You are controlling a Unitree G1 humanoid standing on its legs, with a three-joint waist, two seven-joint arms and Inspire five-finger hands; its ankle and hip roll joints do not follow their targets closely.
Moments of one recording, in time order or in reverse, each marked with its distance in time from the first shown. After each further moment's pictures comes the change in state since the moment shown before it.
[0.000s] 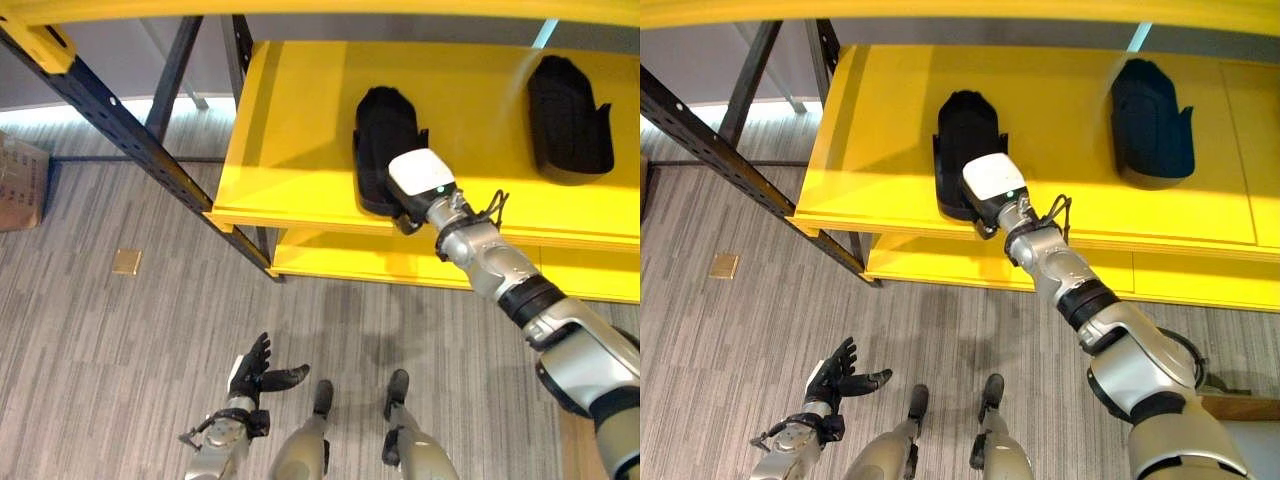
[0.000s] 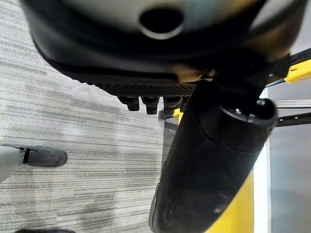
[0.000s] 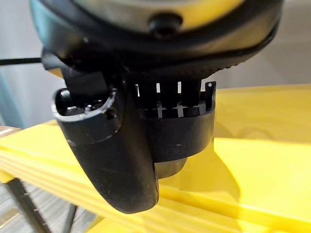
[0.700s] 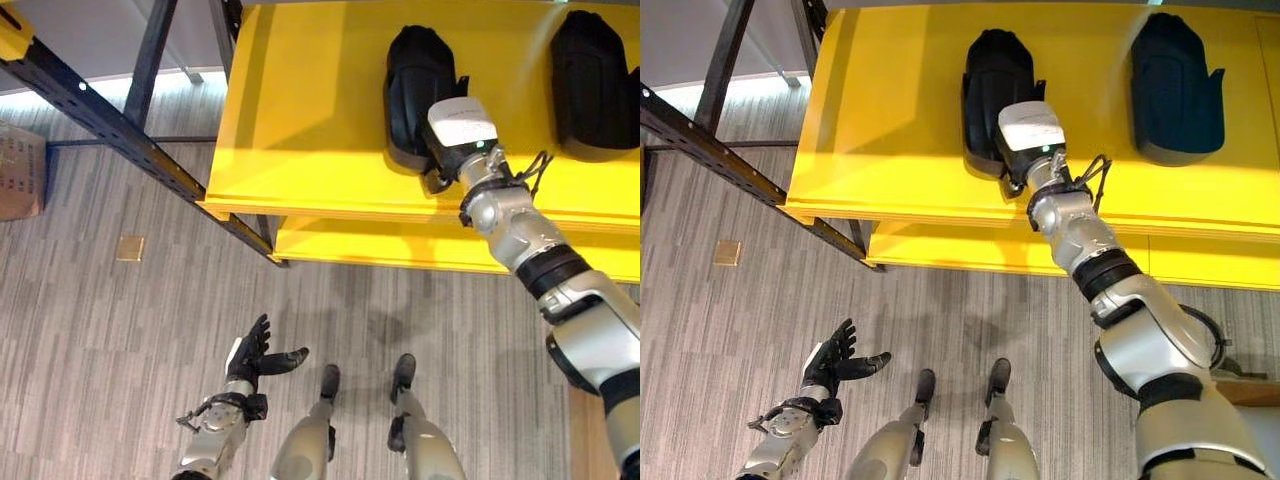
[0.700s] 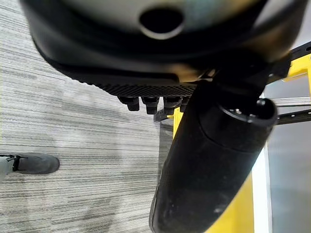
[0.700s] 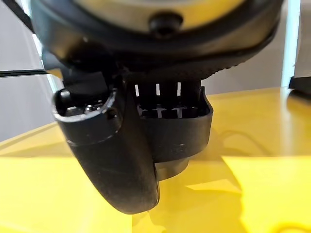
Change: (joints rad) left arm -0.041 0.031 -0.001 -0.022 -0.001 -0.016 -0.011; right arm -0.145 -0.059 -0.023 0.136 0.070 0.034 -0.052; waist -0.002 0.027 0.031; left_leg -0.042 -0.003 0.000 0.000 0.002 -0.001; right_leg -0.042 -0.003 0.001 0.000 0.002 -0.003
